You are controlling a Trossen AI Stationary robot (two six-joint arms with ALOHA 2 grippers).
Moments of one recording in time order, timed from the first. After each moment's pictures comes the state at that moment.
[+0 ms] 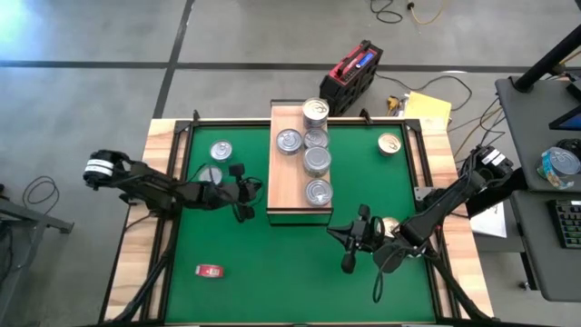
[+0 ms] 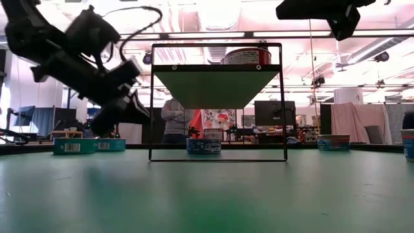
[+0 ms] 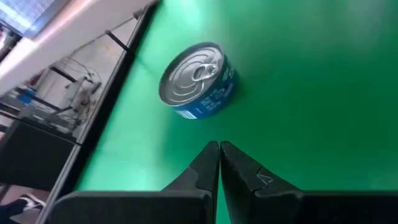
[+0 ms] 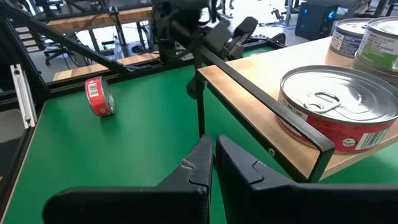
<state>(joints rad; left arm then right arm) -0.02 1.39 0.34 0.51 -0.53 0.33 0.66 1.45 0.80 0.16 0.94 0.52</state>
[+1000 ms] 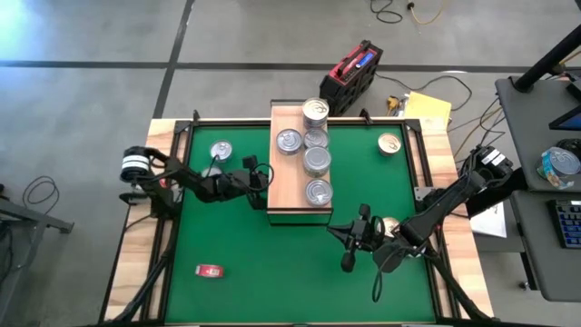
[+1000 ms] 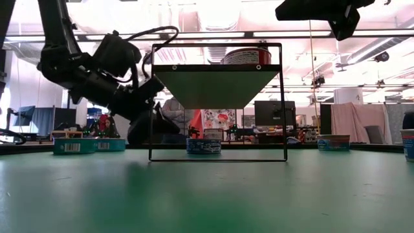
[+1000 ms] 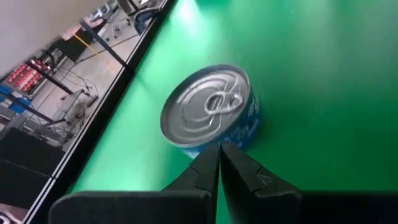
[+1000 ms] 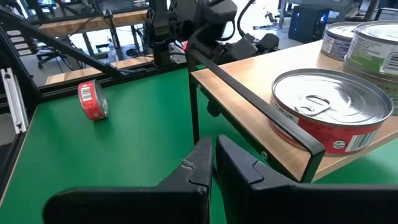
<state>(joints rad) 0.15 1.71 0.41 0.89 -0.35 0.41 0.66 1.45 0.80 0.16 0.97 0.52</state>
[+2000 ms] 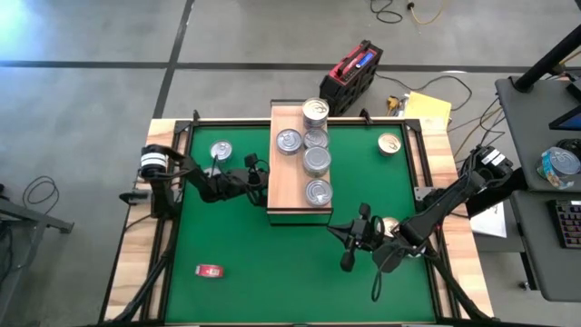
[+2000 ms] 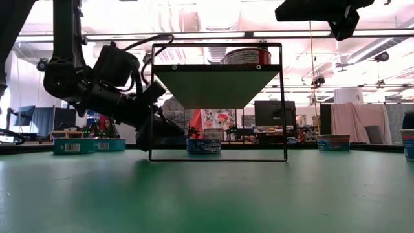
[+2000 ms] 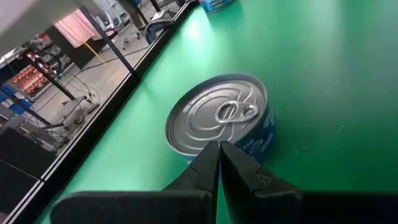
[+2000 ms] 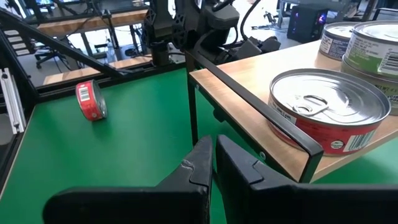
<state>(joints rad) 0.20 1.86 0.39 1.16 -0.29 0.38 0.65 1.45 0.80 0.16 0.97 0.52</state>
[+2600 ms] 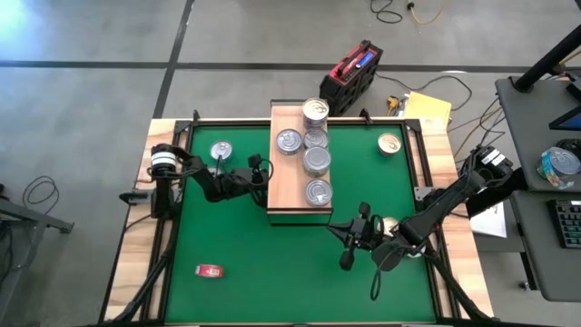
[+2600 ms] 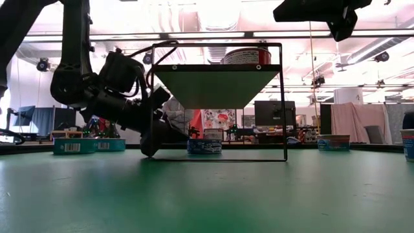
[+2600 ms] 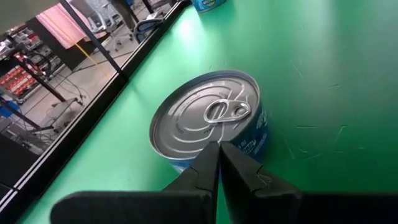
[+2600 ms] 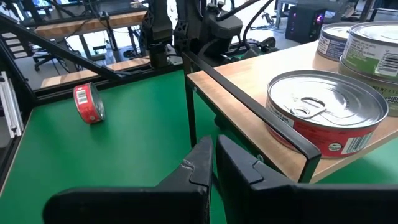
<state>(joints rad) 0.21 1.95 0.43 1.21 -0.25 0.38 0.65 1.45 0.80 0.17 0.97 0.52</state>
